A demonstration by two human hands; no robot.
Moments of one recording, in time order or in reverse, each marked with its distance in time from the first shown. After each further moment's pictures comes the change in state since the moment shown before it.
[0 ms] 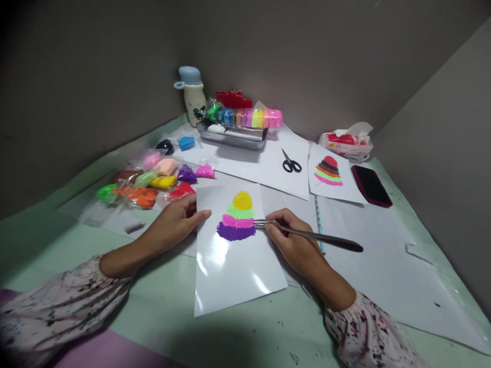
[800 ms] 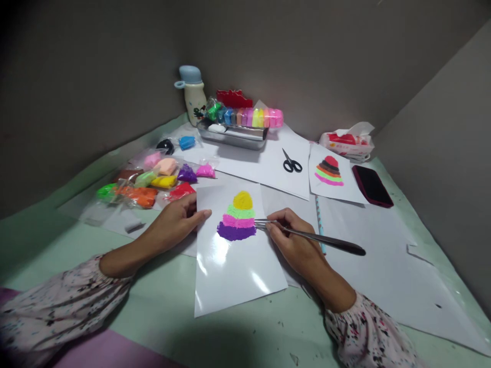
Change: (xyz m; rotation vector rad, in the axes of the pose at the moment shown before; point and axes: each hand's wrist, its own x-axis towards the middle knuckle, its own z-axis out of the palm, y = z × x) left_hand 0.000 0.000 0.000 -0.031 0.001 -0.003; right_hand -0.002 -0.001 -0.001 0.003 0.028 -0.002
